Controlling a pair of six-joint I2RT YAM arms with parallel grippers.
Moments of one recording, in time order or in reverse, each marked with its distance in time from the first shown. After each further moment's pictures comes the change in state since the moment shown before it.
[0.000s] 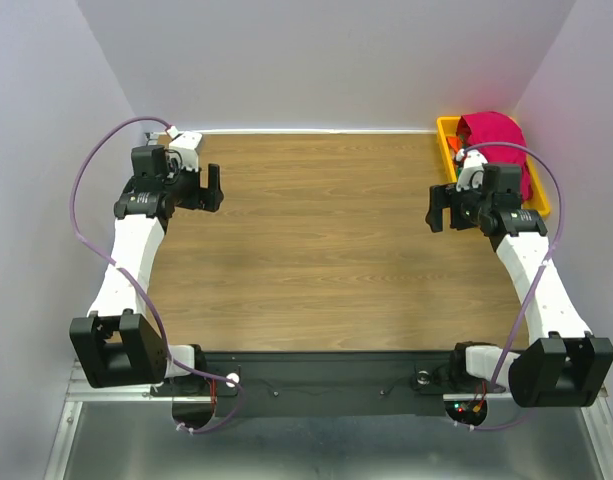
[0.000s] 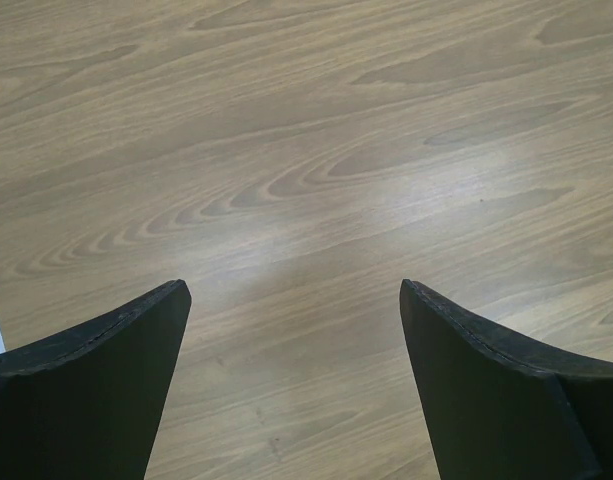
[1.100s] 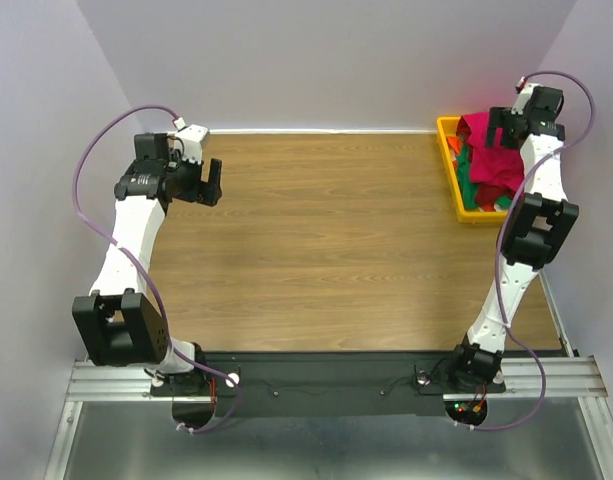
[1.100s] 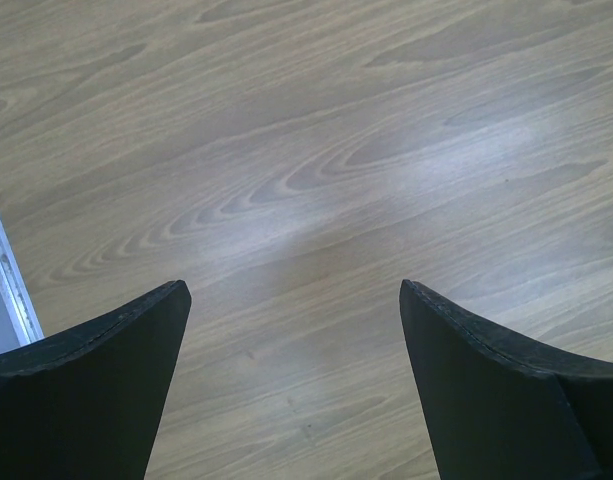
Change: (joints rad) left arm -0.006 0.103 0.146 -0.122 -0.015 0.098; right arm -0.317 1.089 1.147 0.013 0.150 -0.035
